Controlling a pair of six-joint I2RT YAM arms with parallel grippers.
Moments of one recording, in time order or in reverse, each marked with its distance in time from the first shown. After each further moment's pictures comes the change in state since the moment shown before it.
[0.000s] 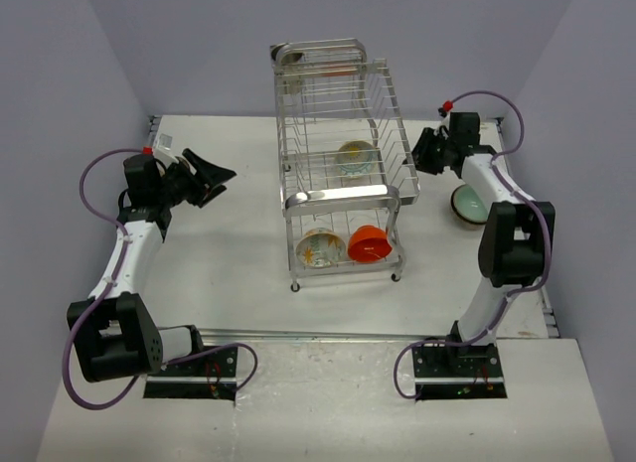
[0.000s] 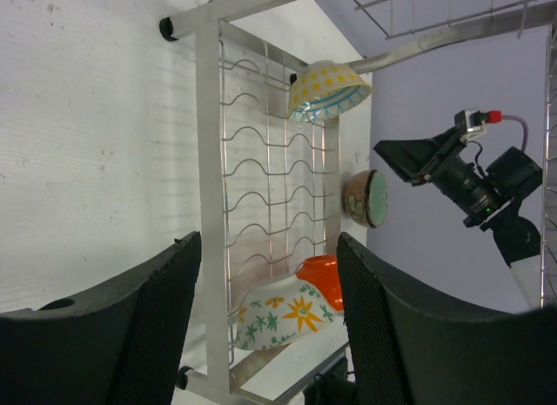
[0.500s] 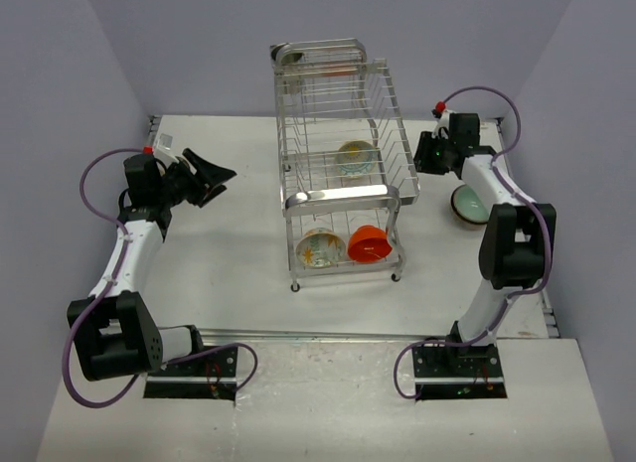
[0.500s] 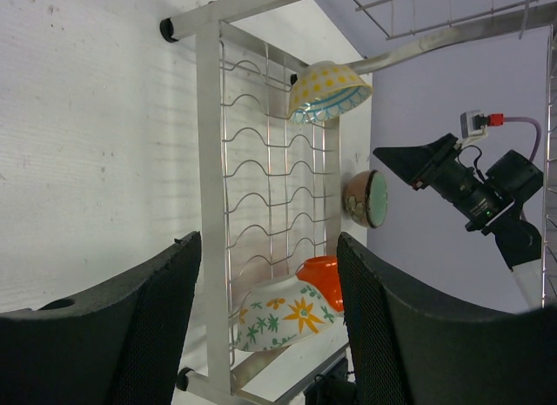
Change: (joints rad) left arm 0.000 0.006 0.000 0.007 0.001 0.000; right arm 0.004 -0.009 -0.024 -0.052 0.107 -0.259
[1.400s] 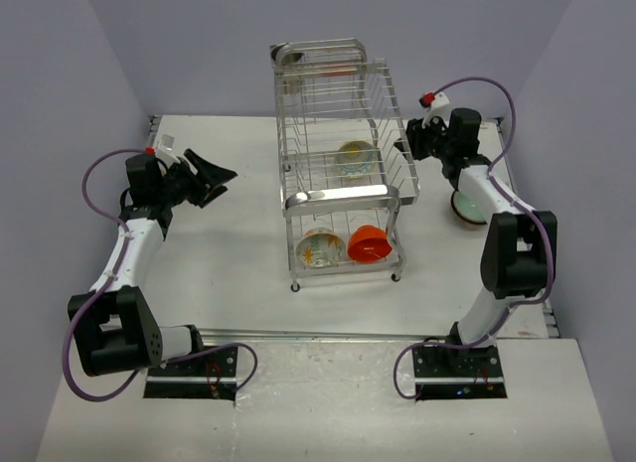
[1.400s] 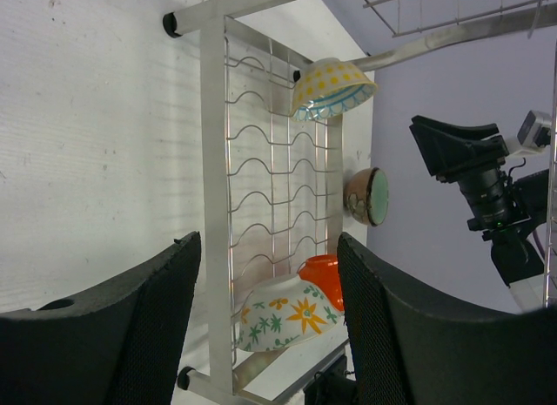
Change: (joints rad) left arm 0.000 0.024 0.000 0.007 0.009 0.000; right arm 0.033 -0.078 -0.127 0.446 -0.222 -0.224
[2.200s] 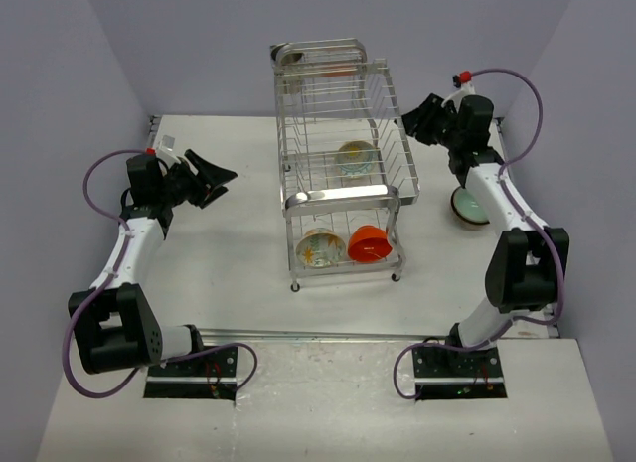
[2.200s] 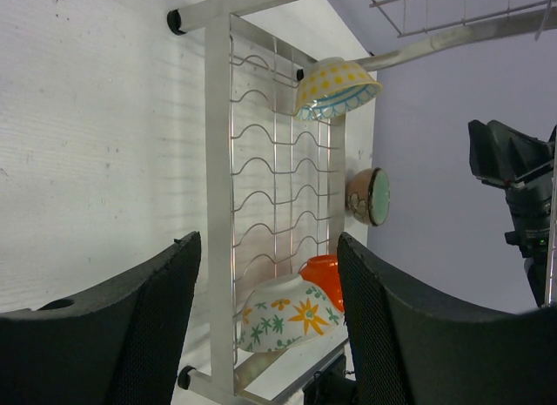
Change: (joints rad) left arm 0.000 0.013 0.000 0.001 -0.001 -0.001; right arm 0.010 -0.089 0.051 -0.016 0.071 0.596
